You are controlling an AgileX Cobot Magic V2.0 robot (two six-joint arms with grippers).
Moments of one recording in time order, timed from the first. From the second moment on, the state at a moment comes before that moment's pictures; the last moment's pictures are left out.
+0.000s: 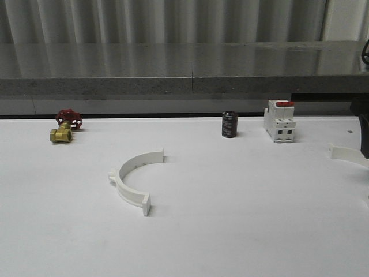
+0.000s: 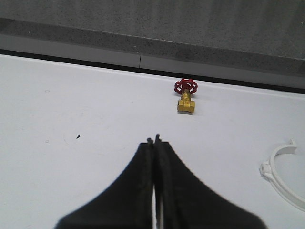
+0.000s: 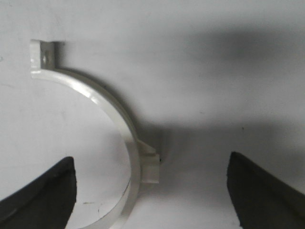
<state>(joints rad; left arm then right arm) -0.12 0.32 -0.41 0.22 0.49 -0.41 -0.10 1.84 -1.21 -0.01 0.74 0.04</state>
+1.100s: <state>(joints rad) -0.12 0.32 -0.41 0.22 0.49 -0.41 -0.10 1.92 -1.21 0.04 0.75 0.06</state>
